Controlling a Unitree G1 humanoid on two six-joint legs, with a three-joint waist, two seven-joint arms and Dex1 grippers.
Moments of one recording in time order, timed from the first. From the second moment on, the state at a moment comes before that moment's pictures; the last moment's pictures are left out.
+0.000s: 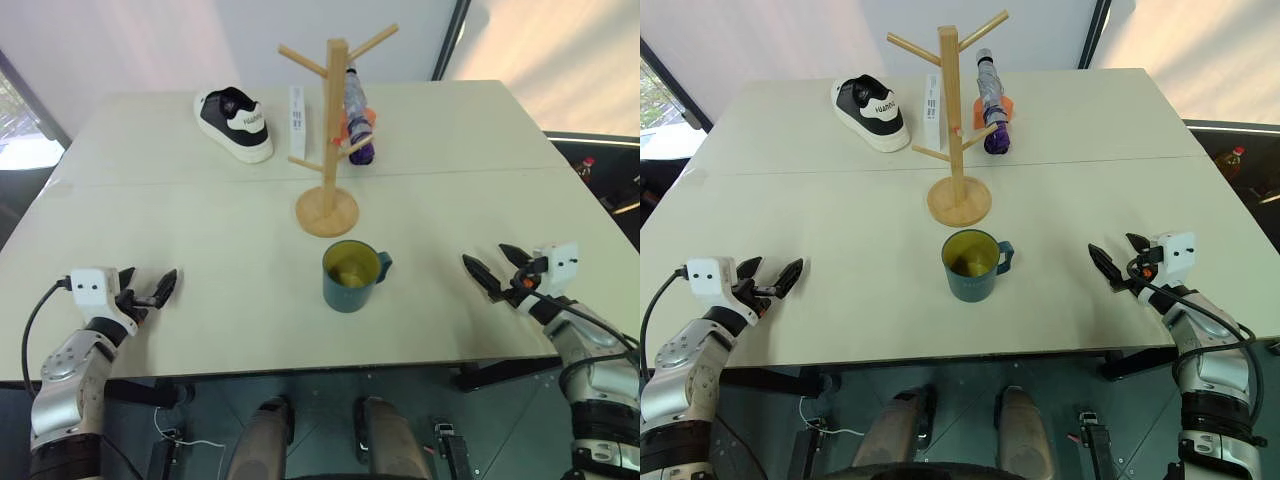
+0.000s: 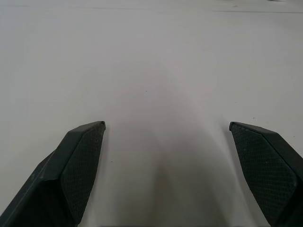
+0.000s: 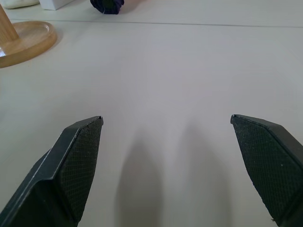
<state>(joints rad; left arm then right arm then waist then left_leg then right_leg) 0.00 0.47 0.41 0.08 -0.42 0.21 -0.47 -0.16 -0.56 -0.36 0.24 0.41 0.13 0.71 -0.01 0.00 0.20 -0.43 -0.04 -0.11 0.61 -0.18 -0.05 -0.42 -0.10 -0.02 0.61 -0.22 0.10</state>
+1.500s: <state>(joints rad) 0.04 0.66 0.11 -0.44 -0.60 0.35 -1.01 0.01 -0.39 -0.08 -0.19 0.33 0.16 0.62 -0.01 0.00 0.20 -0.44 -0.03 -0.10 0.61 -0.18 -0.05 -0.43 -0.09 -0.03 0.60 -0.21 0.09</state>
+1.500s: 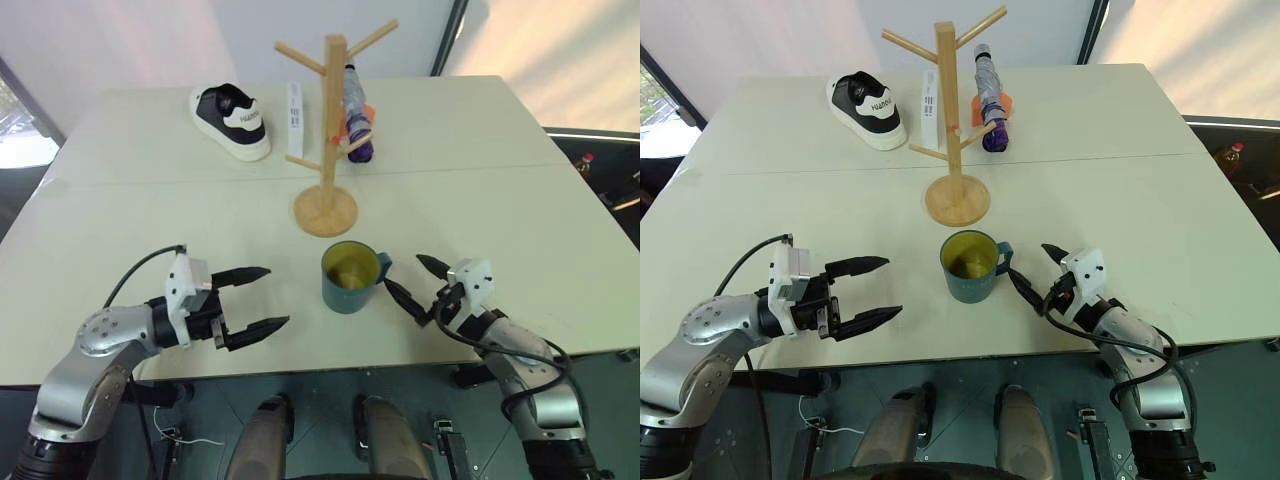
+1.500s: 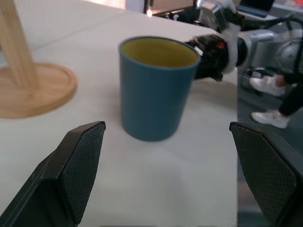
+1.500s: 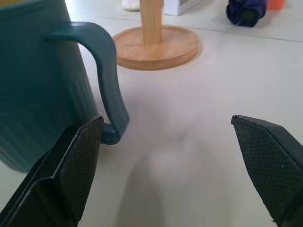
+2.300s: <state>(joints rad) 0.09 0.66 0.11 -0.41 -0.57 0.25 -1.04 -0.10 -0.33 -0.01 -0.09 0.34 0.15 0.64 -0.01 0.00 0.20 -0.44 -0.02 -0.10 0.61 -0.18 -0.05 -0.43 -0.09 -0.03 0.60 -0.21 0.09</state>
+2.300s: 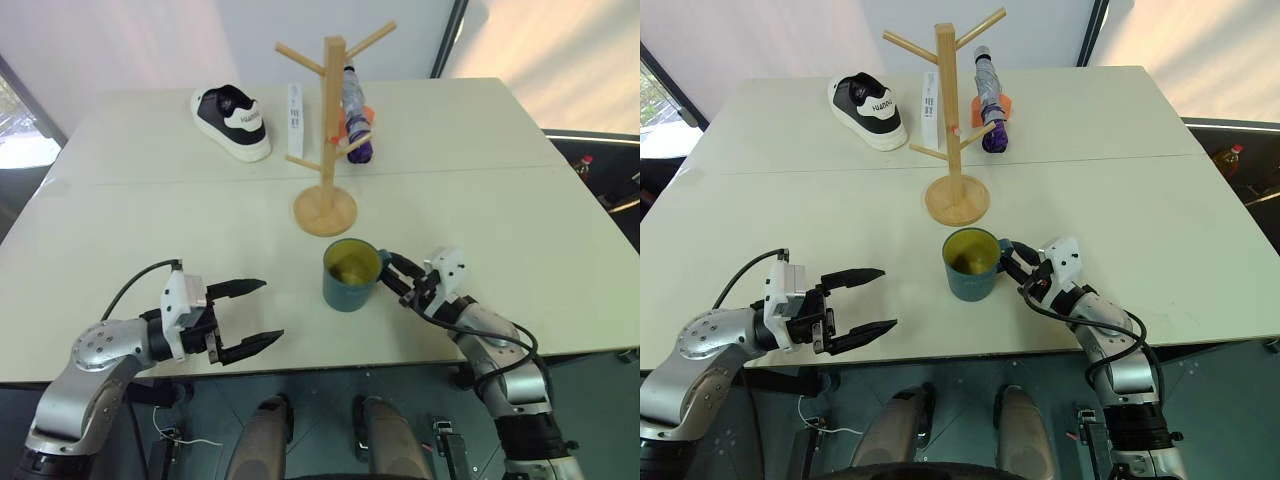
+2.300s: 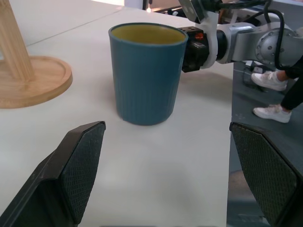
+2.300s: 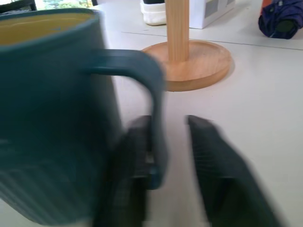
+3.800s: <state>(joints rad) -0.20 0.64 0.23 -0.32 -0.66 0.30 -0.87 -1.01 -0.59 0.29 -0.13 -0.04 0.75 0.73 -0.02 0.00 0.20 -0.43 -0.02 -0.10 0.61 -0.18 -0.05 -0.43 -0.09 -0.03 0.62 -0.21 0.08</state>
